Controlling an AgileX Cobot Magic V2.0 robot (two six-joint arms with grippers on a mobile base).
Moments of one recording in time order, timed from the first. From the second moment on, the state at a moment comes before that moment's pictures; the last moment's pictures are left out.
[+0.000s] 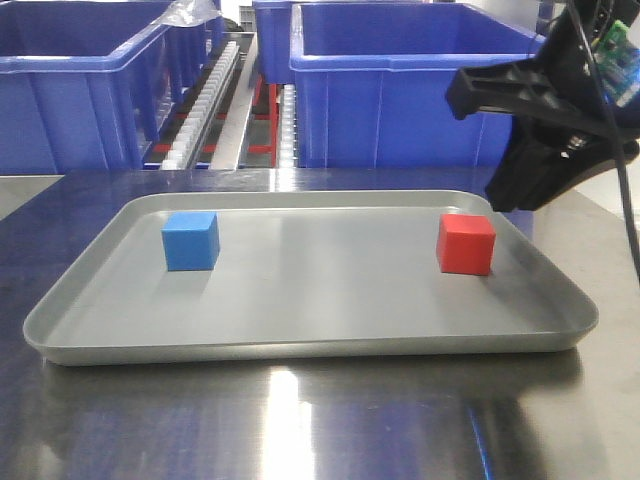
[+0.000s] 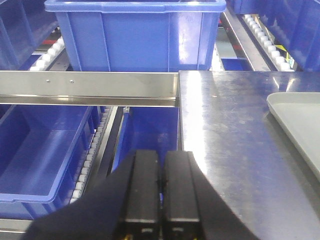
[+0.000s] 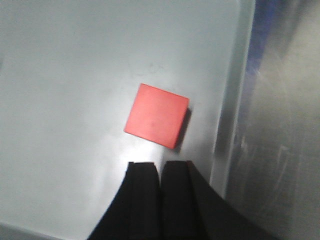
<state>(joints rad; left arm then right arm) -0.01 -0.01 0.01 0.25 0.22 -0.29 0.45 1.42 -0.93 0.03 0.53 0.26</state>
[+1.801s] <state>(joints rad) -0.01 -0.01 0.01 0.25 0.22 -0.29 0.46 1.43 -0.93 0.03 0.46 0.26</state>
